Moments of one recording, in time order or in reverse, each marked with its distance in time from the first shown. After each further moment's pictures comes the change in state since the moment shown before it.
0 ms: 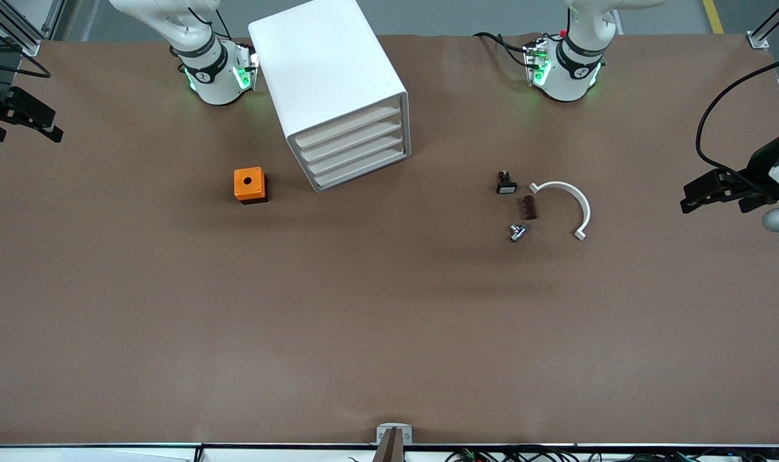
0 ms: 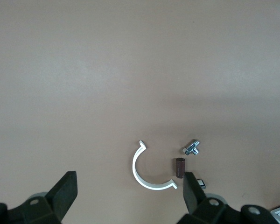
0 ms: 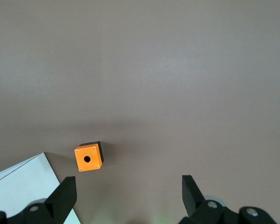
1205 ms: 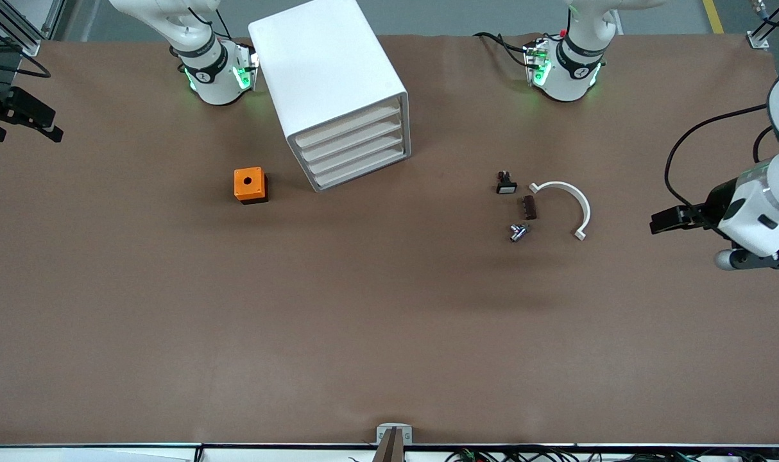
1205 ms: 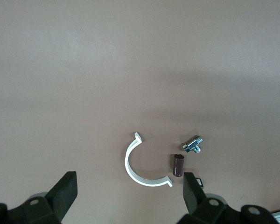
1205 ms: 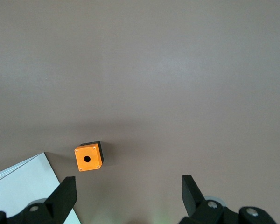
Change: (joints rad) left arm -0.019 0.130 -0.002 -0.014 0.000 0.000 -0.118; right arm 0.000 0.000 0.000 0.000 0.000 0.000 0.000
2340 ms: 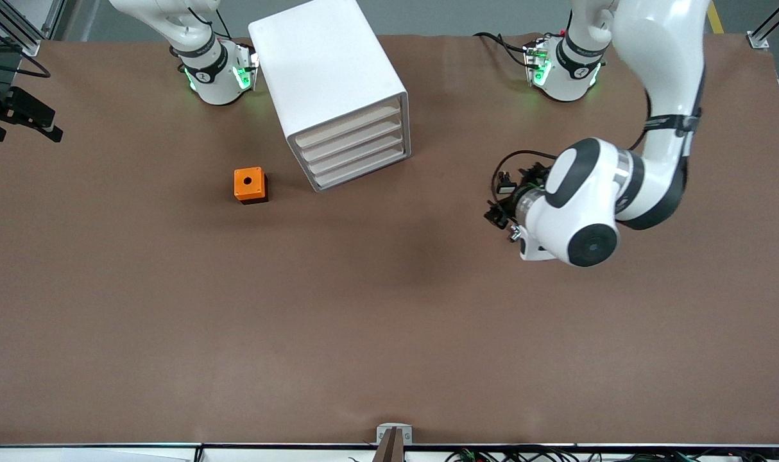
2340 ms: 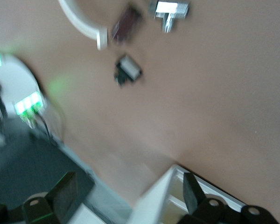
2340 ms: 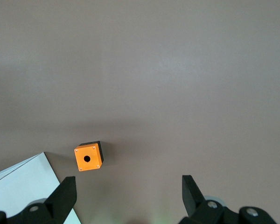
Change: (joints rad) left arm -0.345 0.269 -0.010 -0.004 -0.369 -0.222 -1.176; right arm 0.000 0.000 -0.002 0.000 0.000 -0.001 0.000
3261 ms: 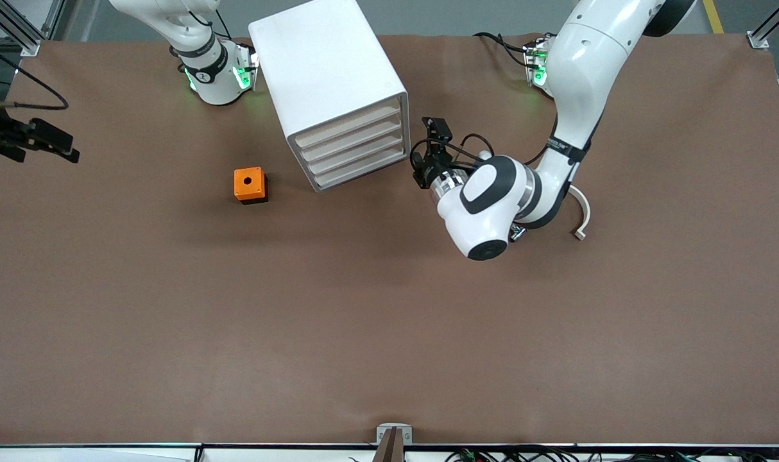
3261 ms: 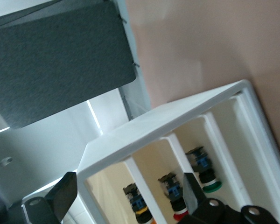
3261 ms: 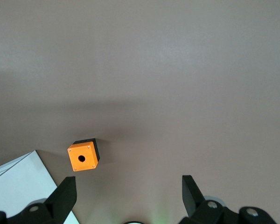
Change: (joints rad) left arm -0.087 0.152 -0.108 -0.009 -0.454 -0.078 -0.658; right arm 0.000 0.126 0.000 0.010 -0.004 0.018 -0.001
